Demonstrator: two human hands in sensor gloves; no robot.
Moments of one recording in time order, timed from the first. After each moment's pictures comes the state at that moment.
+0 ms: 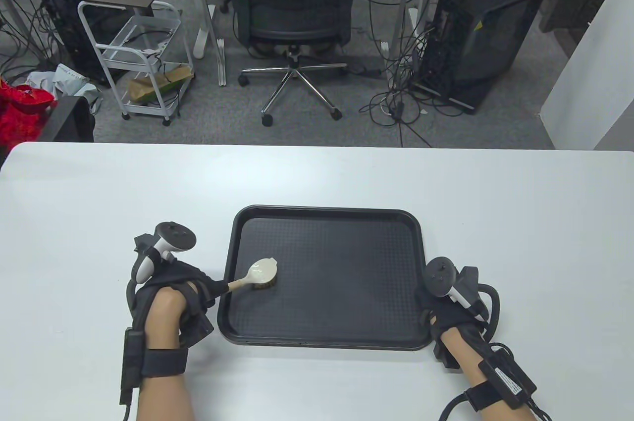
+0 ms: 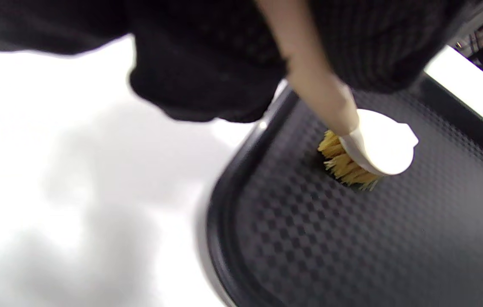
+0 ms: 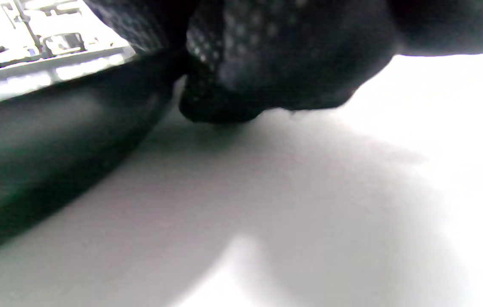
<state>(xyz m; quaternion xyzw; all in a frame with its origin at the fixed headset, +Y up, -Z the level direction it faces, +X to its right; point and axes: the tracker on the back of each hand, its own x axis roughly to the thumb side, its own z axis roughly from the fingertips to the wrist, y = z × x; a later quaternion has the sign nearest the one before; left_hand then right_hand) -0.284 -0.699 -0.340 -0.34 0.19 0.25 0.89 0.227 -0.769 -0.335 -0.05 0.10 0.99 0.09</state>
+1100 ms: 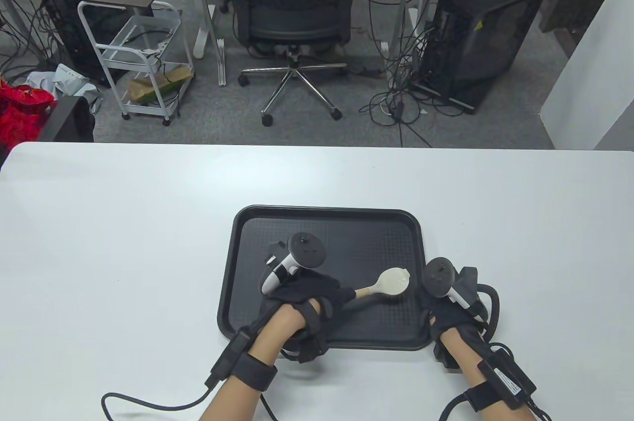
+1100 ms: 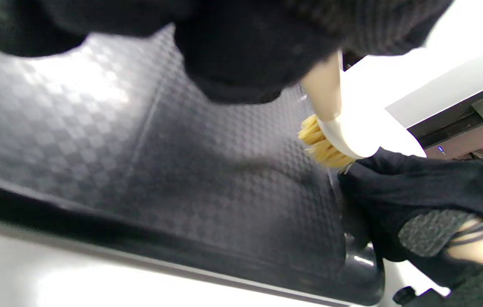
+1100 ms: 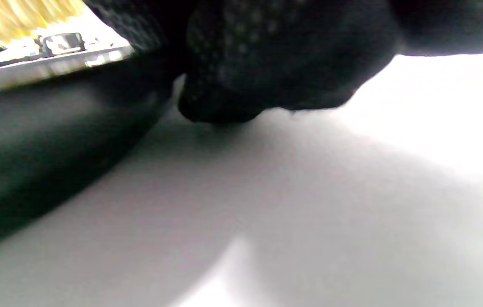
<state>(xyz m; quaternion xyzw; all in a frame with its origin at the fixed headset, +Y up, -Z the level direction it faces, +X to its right) -0.055 -0.720 -0.338 -0.31 -0.08 0.29 0.90 0.227 -0.769 -0.335 -0.05 0.09 0.99 0.09</state>
